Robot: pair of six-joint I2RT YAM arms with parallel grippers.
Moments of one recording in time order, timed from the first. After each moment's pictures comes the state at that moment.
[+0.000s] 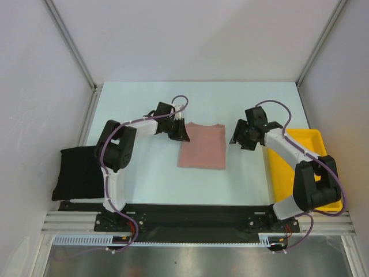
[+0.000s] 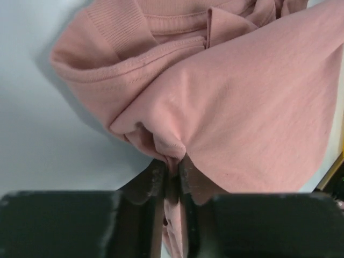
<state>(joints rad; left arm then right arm) -0.40 2.05 1.30 -0.18 0.53 -0.34 0.27 1.50 1.01 -0.53 -0.06 0.62</state>
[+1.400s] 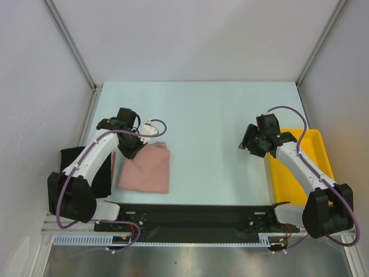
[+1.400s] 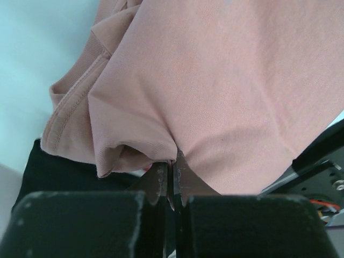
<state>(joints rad) -0.22 1.39 1.10 -1.03 0.11 0.65 0.23 1.24 0.90 -0.61 -0.01 0.62</state>
